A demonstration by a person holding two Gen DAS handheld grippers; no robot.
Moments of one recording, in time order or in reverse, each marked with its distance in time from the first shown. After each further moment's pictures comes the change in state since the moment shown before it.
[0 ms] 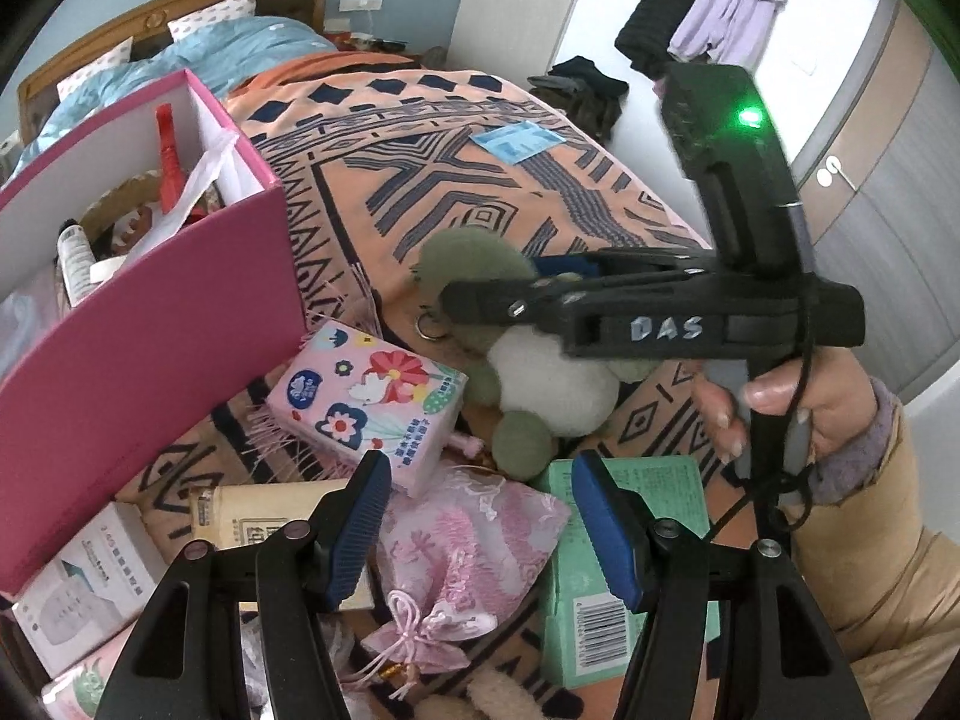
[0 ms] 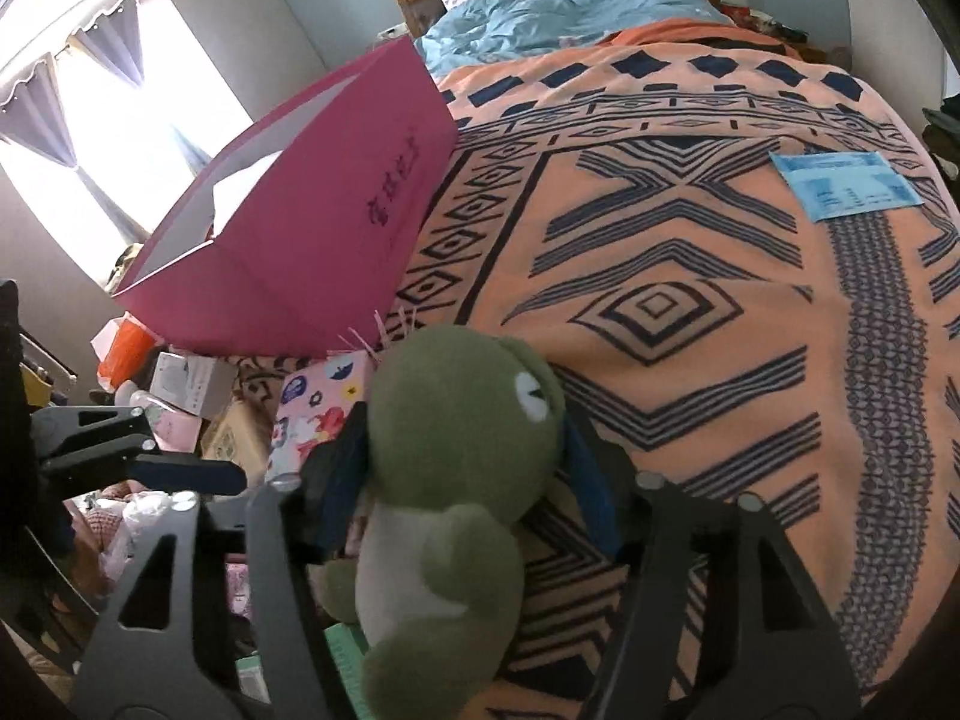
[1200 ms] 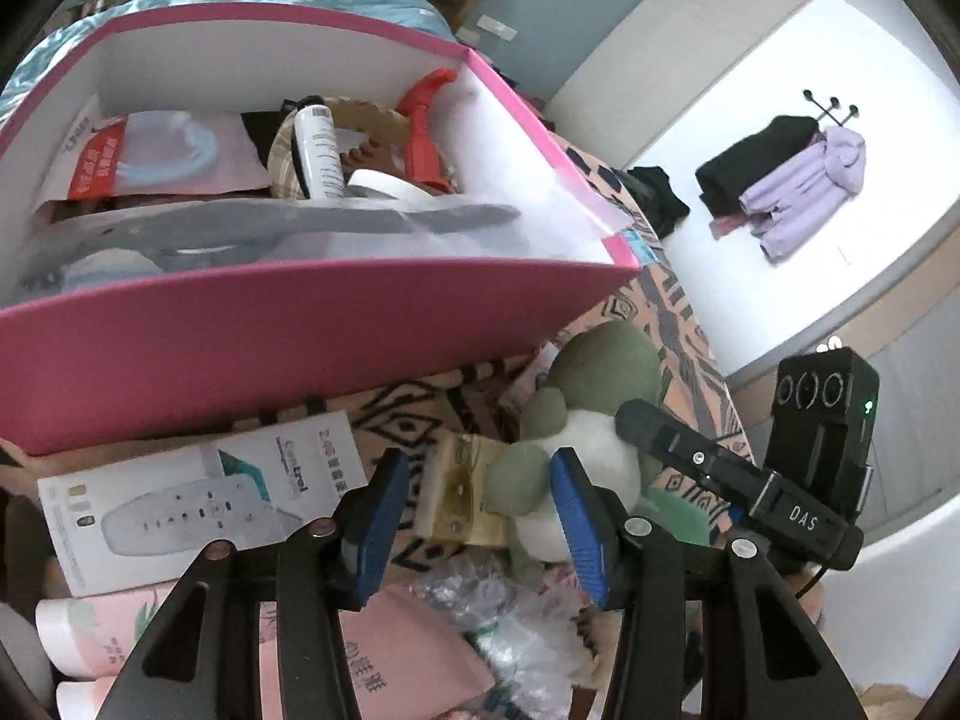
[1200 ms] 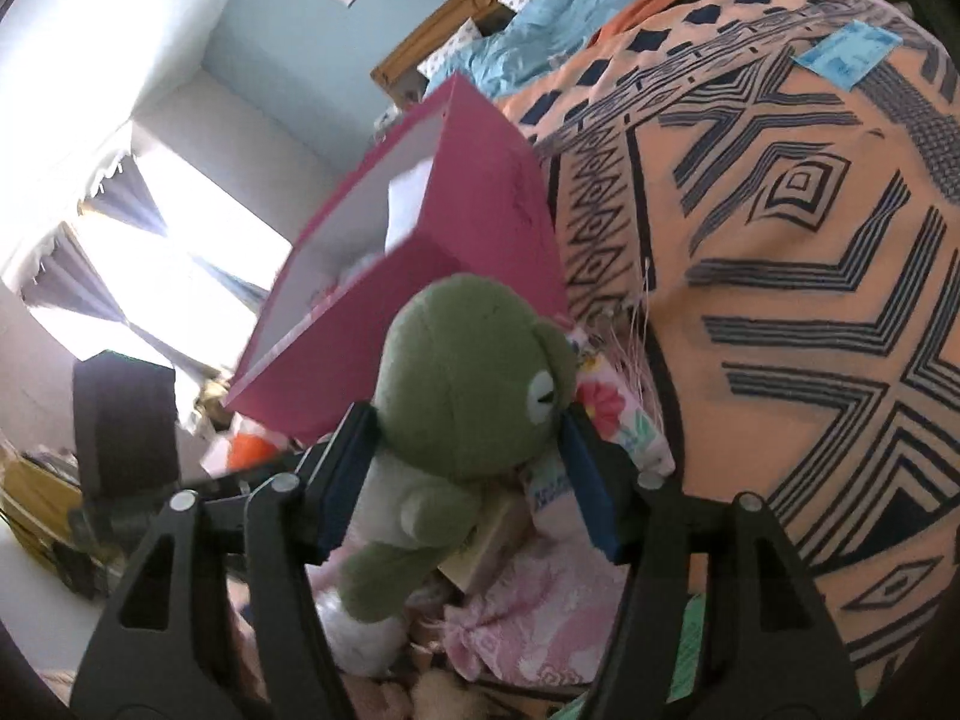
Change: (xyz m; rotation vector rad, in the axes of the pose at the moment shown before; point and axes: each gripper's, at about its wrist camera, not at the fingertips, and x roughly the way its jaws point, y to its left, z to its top) left arm -0.058 0.130 -0.046 -0.372 -0.117 -0.126; right arm 0.008 0.082 -0.028 0.244 -0.144 0.123
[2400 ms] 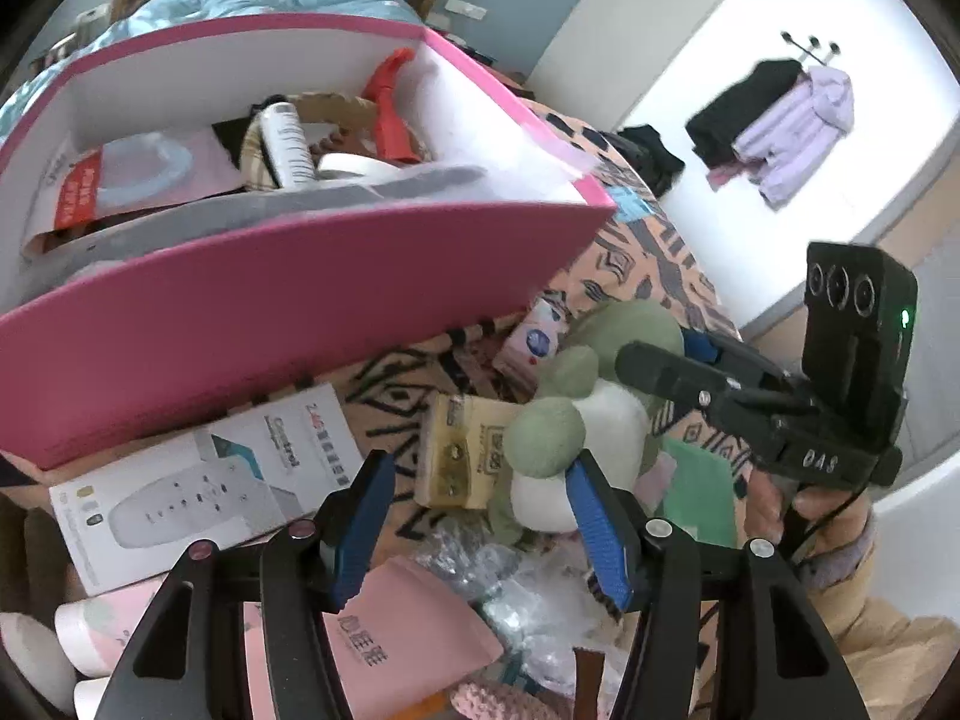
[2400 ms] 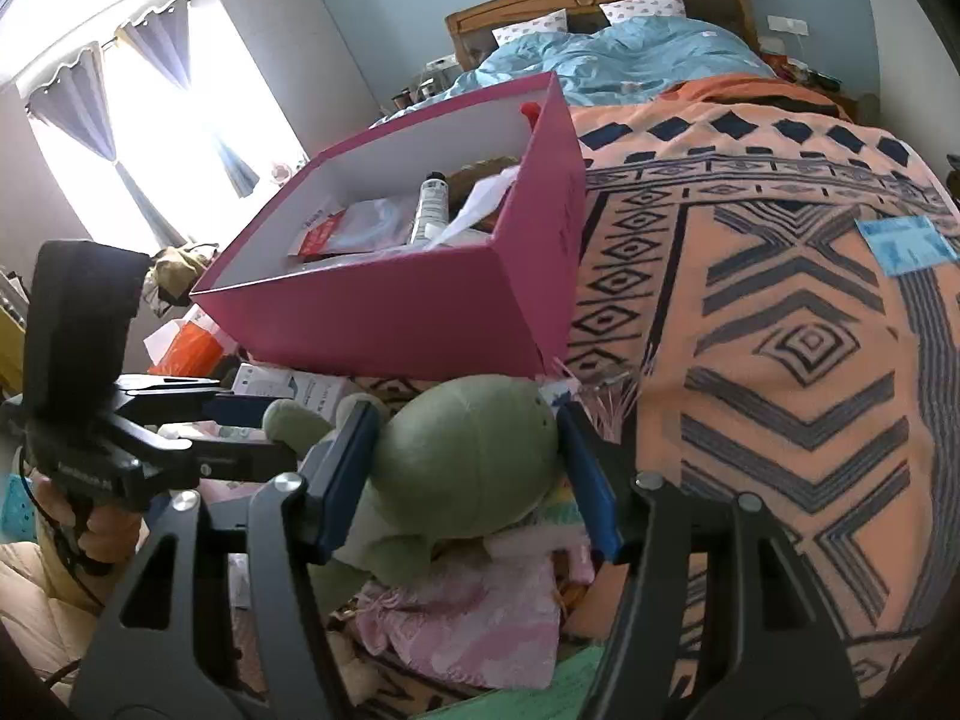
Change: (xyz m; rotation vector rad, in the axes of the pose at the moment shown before) left arm 0.004 -0.016 0.000 0.133 0.061 0.051; right arm -0.001 0.022 0.012 -0.331 0.077 -0.080
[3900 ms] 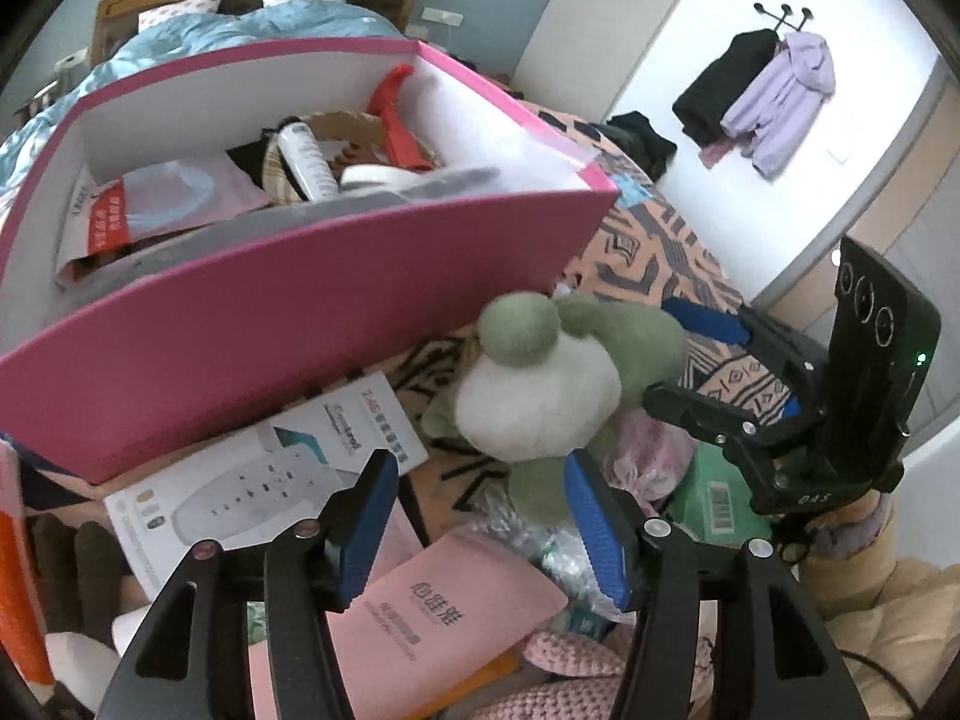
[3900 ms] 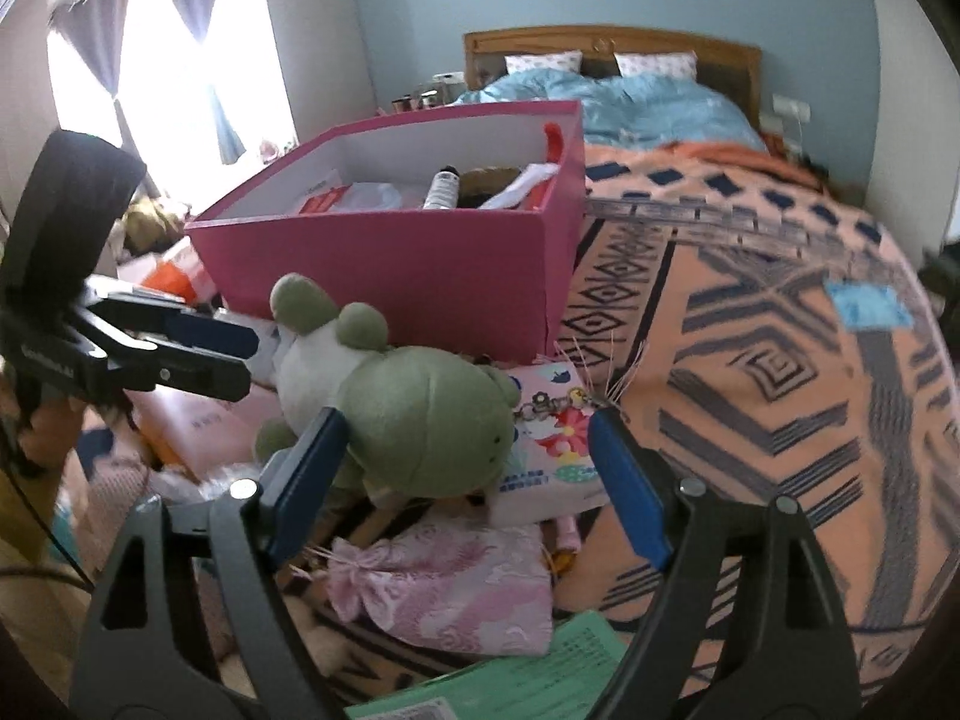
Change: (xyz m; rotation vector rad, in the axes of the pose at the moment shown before) left arm -0.012 0.012 -0.012 0.084 -0.001 0.039; right arm -0.002 0.036 -0.028 -0.237 -0.057 -0.156
